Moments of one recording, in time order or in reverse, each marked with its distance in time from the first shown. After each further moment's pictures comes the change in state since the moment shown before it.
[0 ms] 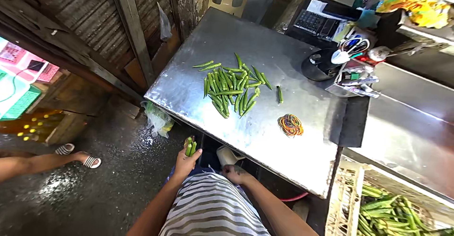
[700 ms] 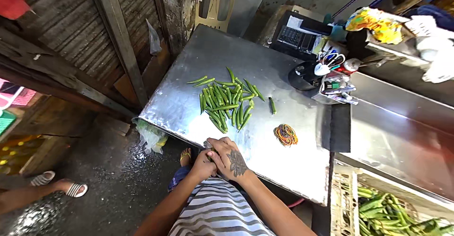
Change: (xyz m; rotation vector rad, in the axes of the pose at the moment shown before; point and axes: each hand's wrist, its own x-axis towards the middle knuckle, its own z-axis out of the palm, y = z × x) left_hand 0.027 0.091 0.055 0.128 -0.453 0.025; right_hand -0.071 -0.173 -0.092 -0.258 0.888 -0.614
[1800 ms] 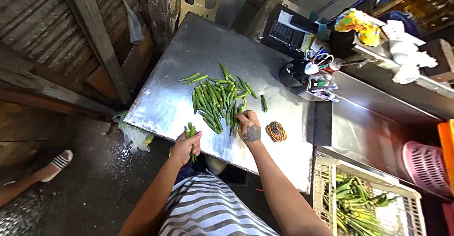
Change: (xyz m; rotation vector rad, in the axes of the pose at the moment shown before) left_hand 0.050 0.037 -0.060 -0.517 0.010 -0.085; right_hand 0.046 0.128 -0.038 -0.409 0.404 0.263
